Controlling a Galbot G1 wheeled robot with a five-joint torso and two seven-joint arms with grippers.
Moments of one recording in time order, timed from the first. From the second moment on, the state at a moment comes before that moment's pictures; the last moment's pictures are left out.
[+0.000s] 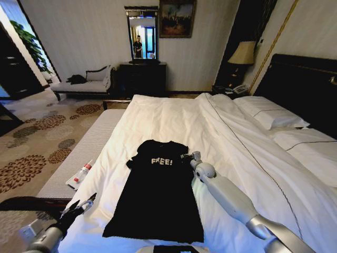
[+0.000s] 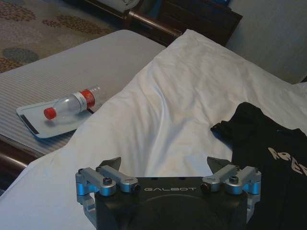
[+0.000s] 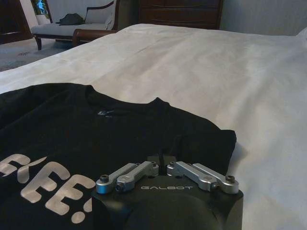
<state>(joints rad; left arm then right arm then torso) 2.10 -1.09 -1.04 -2.21 -1.11 0.26 -0.05 -0.70 1.08 -0.09 1.42 0.68 -0.37 0.13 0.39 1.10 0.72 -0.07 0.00</state>
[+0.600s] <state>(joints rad) 2.08 -1.10 -1.01 -2.21 -1.09 0.26 -0.05 -0.85 1.07 -0.05 1.58 0.60 -0.21 0.15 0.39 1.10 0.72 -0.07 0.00</state>
